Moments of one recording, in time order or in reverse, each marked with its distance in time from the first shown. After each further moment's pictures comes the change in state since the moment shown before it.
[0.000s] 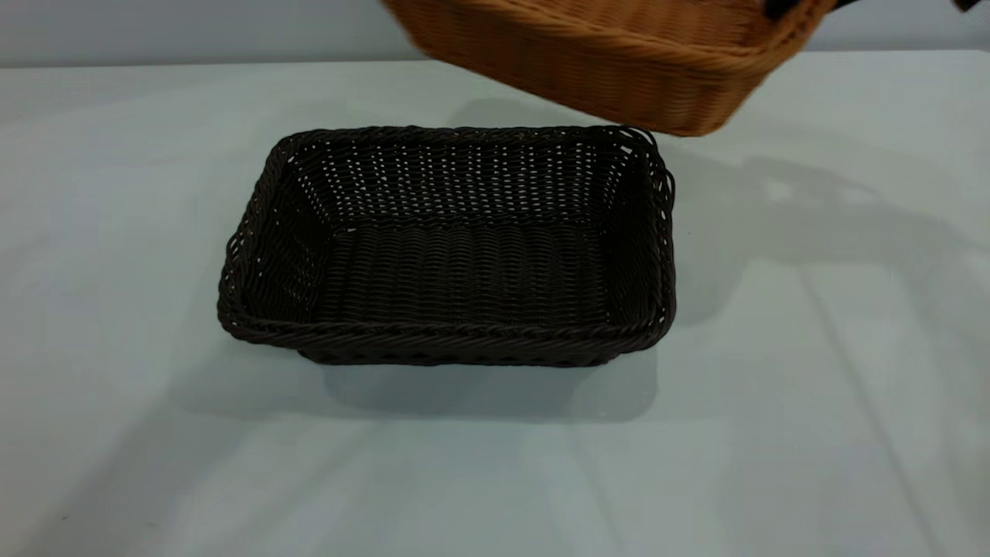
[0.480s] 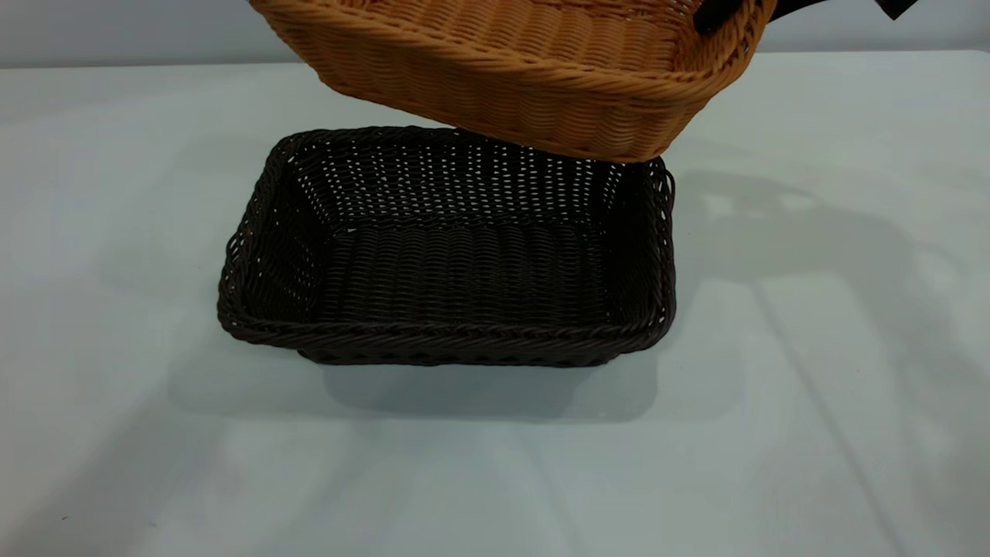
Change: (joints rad) left arm 0.000 -0.218 0.002 0.000 -0.072 -0.126; right arm 0.089 0.000 0.000 0.007 0.015 -0.040
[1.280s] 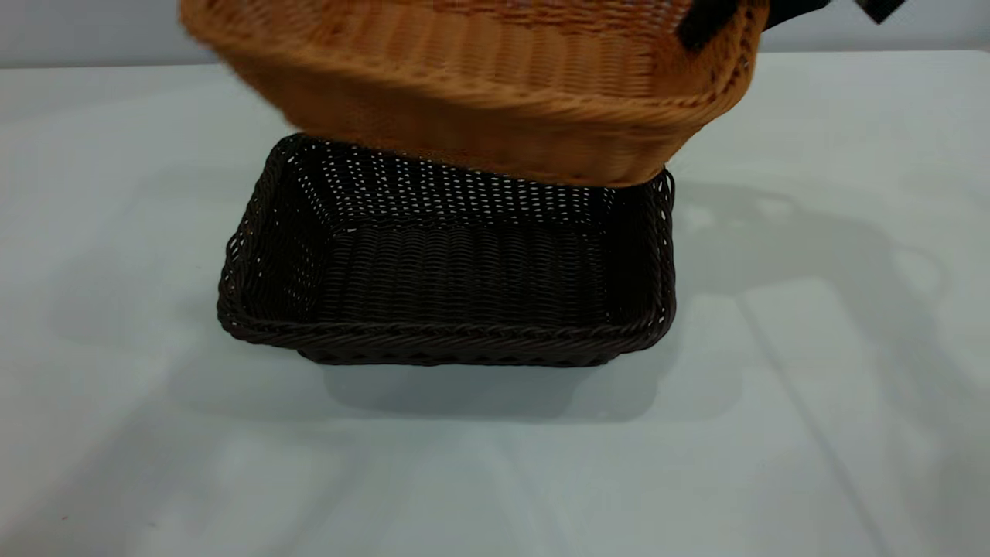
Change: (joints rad) left arm 0.000 -0.029 0.006 0.000 -0.243 -0.109; right arm 0.047 0.000 0.000 -0.012 0.051 -0.074
